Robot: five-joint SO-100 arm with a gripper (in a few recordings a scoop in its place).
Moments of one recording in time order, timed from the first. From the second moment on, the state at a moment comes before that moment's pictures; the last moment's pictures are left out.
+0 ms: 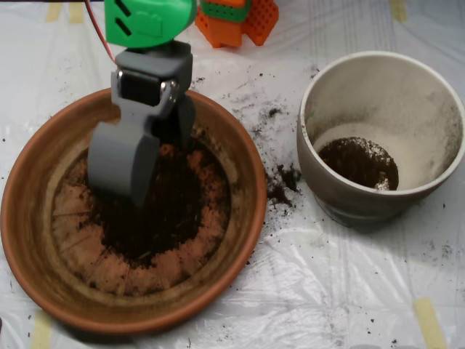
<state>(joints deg) 22.8 106.6 109.0 59.2 -0.3</state>
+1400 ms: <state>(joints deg) 38.5 76.5 98.7 59.2 4.2</state>
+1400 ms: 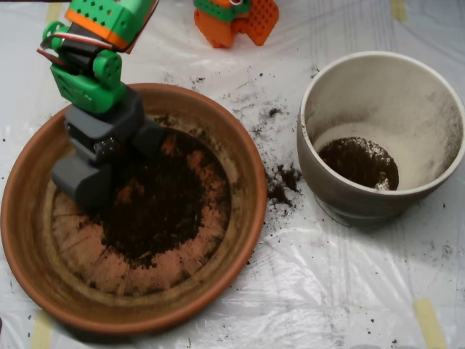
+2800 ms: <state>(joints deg) 19.0 95.2 78.1 83.5 2.6</state>
